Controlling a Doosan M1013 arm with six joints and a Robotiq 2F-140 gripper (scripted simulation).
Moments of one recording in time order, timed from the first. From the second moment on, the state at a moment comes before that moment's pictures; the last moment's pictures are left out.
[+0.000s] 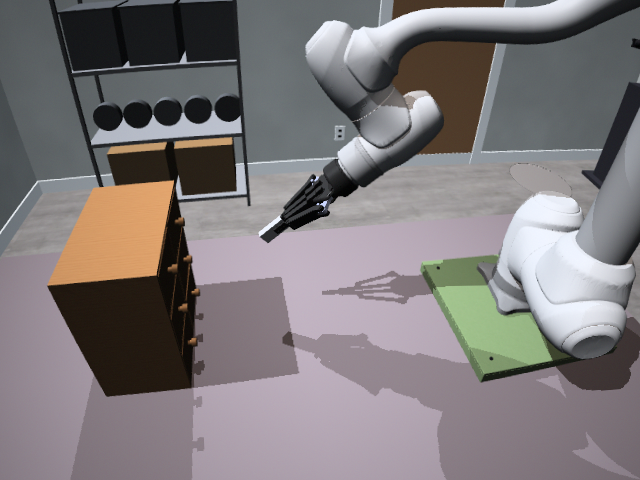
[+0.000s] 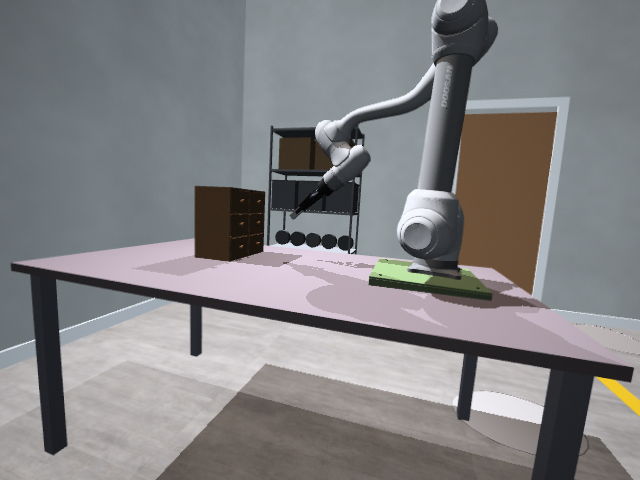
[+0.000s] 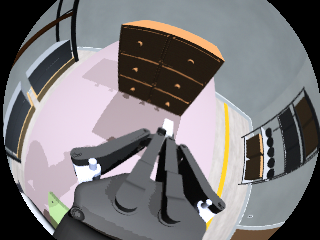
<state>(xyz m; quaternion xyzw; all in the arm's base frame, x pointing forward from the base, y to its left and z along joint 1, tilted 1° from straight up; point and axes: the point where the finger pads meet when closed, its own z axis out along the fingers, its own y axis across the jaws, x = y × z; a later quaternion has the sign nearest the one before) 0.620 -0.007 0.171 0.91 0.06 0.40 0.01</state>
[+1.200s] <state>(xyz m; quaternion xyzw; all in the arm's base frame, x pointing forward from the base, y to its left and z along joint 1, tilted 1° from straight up) 0.568 -0.023 0.225 0.99 0.09 0.11 -0.03</state>
